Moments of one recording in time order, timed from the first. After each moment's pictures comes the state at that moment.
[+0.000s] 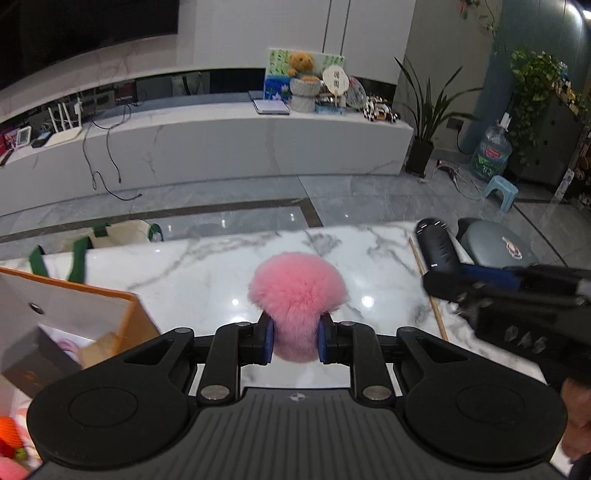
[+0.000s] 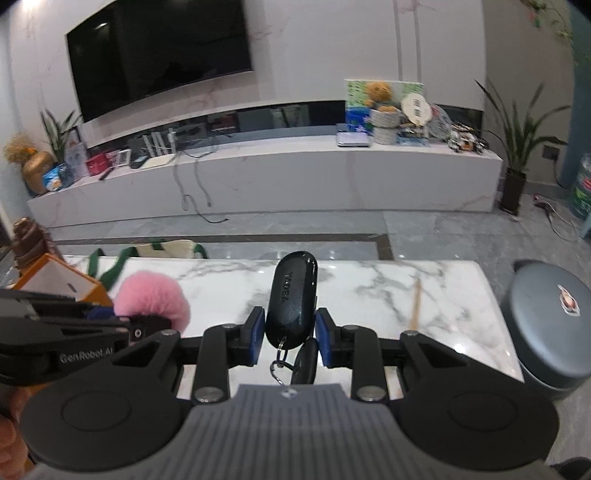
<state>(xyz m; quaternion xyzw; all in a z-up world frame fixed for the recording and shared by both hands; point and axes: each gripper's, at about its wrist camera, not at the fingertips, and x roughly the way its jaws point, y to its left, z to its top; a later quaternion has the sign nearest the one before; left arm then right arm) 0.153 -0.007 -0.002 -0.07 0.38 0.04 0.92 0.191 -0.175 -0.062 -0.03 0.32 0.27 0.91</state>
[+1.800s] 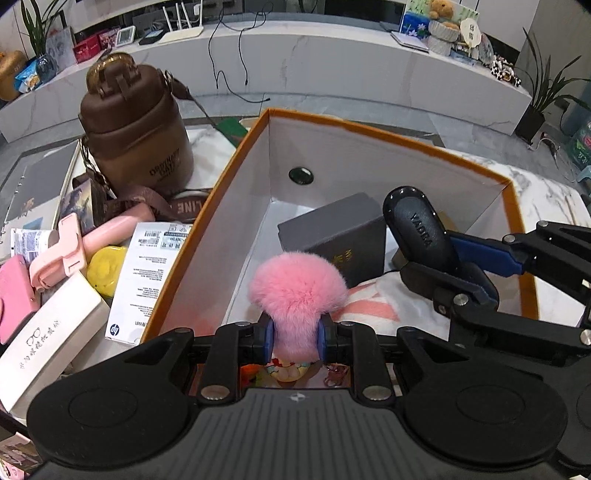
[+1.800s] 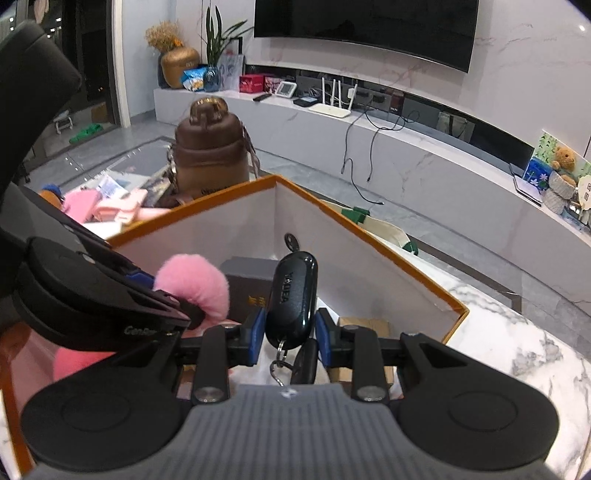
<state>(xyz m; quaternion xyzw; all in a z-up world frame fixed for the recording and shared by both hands) 0.045 0.208 -0.052 -0.12 0.50 0.16 0.84 0.081 0.096 -0.095 -0.20 0.30 0.44 0.82</state>
